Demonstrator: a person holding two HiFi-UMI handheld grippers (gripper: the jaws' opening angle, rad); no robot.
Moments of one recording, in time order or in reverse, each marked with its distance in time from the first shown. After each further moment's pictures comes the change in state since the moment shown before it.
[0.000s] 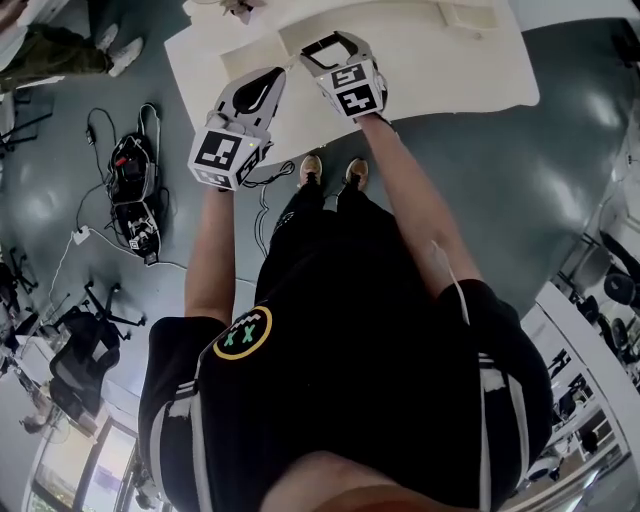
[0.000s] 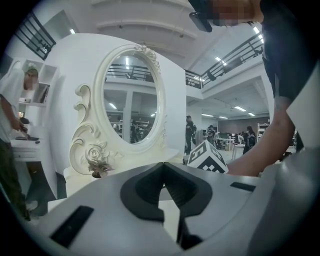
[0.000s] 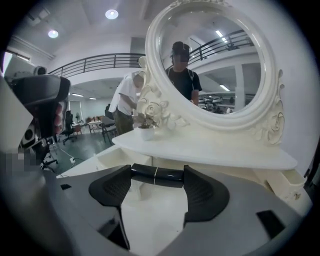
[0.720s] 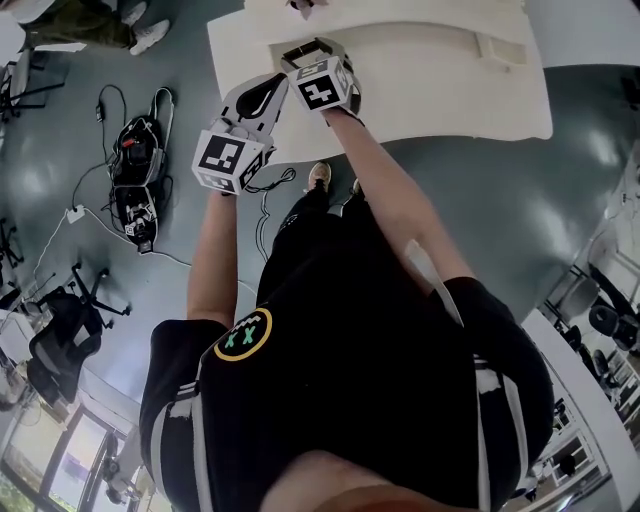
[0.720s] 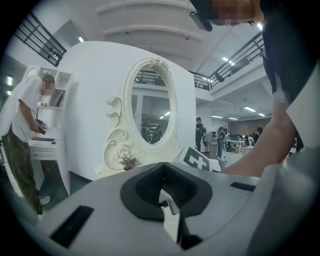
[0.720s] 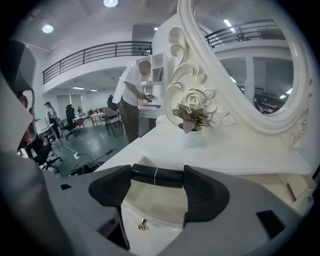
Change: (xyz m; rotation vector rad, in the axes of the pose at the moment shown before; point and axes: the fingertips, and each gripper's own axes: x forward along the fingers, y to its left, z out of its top) left arm -0.083 0.057 -0.012 -0.022 -0.023 0.118; right arm 0.085 0.119 0.036 -0.034 0.120 0.041
